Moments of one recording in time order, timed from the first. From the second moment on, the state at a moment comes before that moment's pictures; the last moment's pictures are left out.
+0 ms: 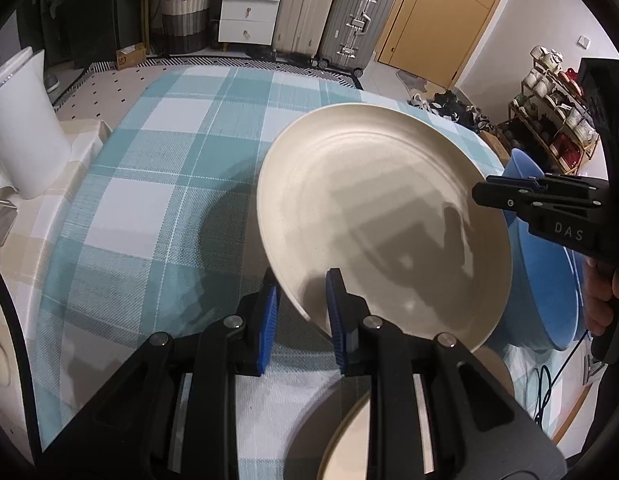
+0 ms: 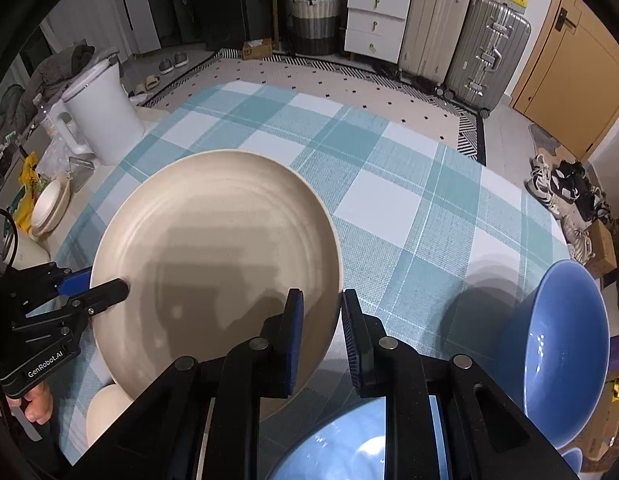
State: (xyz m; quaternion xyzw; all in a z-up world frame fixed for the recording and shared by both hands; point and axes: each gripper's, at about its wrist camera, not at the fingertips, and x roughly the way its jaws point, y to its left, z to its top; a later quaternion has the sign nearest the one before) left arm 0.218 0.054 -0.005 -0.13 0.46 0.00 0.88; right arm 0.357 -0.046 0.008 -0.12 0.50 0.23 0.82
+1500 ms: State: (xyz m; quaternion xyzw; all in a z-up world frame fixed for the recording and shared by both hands) left arm 0.073 0.012 0.067 -0.11 0.40 -0.02 0.91; right arm 0.198 -0.080 0.091 -0.09 0.41 0.23 0.88
